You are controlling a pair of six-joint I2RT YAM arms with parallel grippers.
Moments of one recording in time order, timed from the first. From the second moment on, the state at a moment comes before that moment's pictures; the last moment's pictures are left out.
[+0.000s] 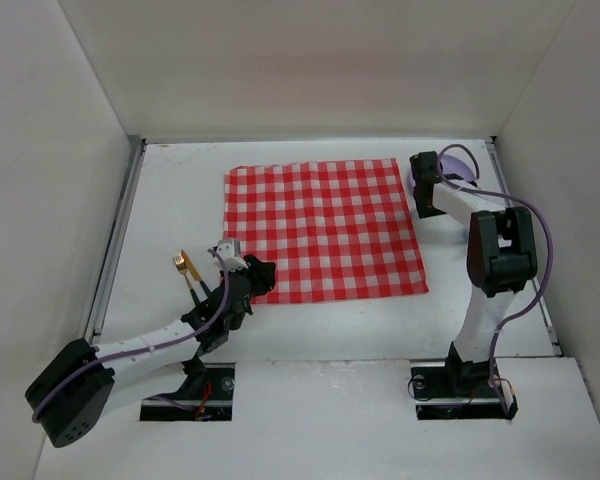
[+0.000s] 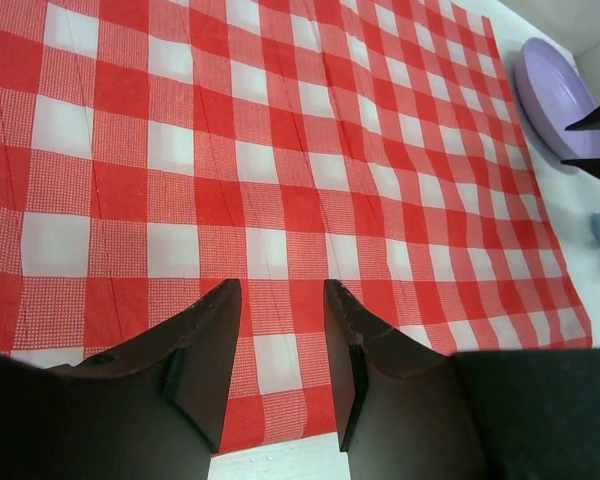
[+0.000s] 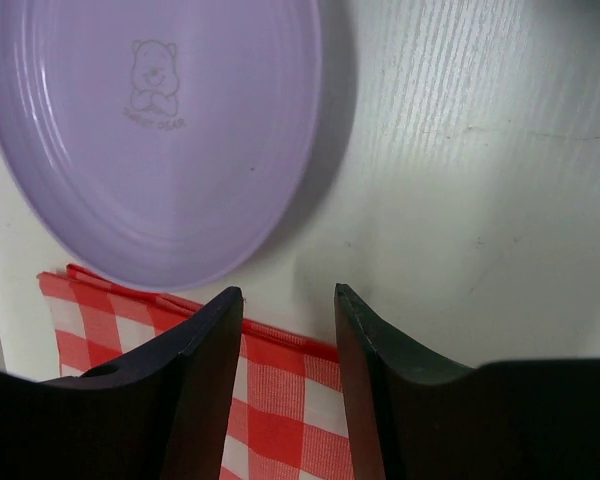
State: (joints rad) left arm -0.82 0.93 0.19 0.43 -0.55 -0.73; right arm 0.13 1.94 1.38 -0.52 0.60 1.55
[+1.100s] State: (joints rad) left arm -0.80 0.97 0.19 0.47 -0.55 -0.73; right arm 0.05 2.07 1.50 -0.54 0.51 1.59
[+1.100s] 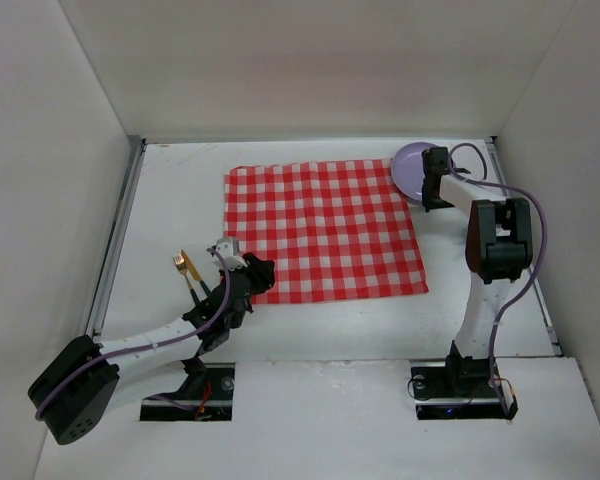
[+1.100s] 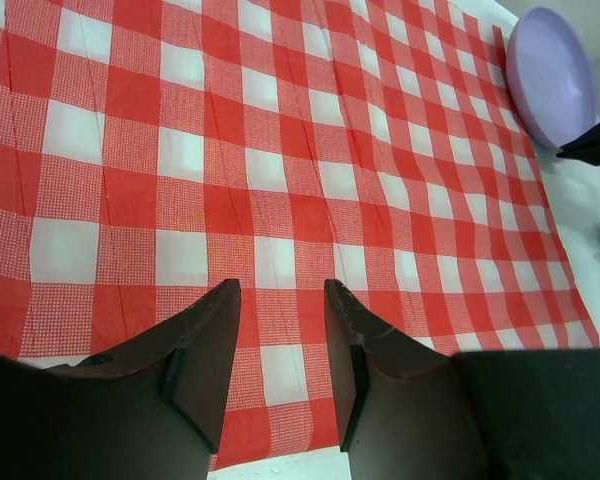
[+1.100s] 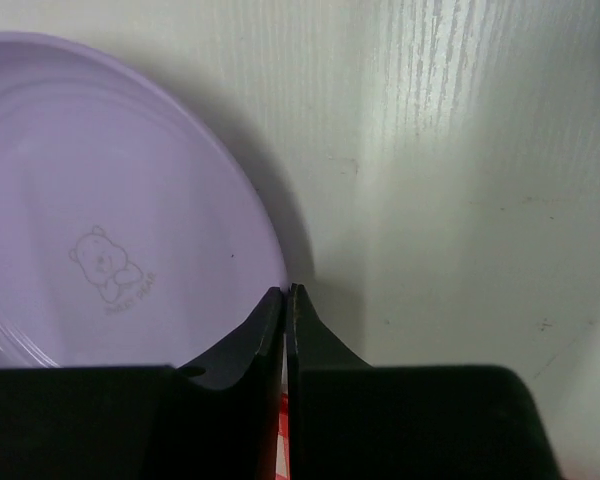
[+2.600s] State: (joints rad) left arm -0.72 1.16 0.29 0.48 -0.63 -0.73; right arm 0.49 1.67 0.93 -0.02 0.07 0.89
